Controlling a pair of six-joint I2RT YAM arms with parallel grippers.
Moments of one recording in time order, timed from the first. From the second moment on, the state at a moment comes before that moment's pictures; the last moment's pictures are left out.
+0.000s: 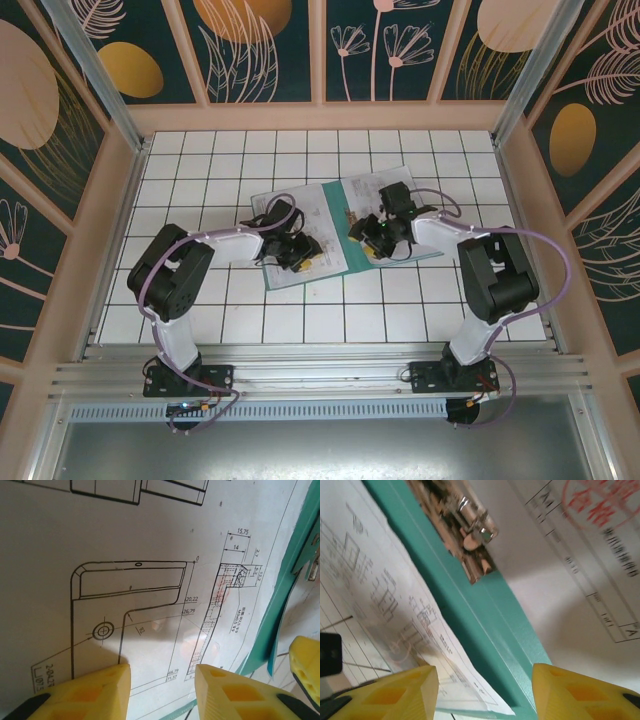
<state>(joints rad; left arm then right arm) -0.60 1.86 1.02 -0.22 0.39 -1.14 0.41 1.72 0.99 -0.35 -0.44 0.93</state>
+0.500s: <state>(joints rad) -0.59 1.73 1.10 -0.40 0.27 -1.07 0.44 1.79 0.97 -0.29 -0.44 0.91</state>
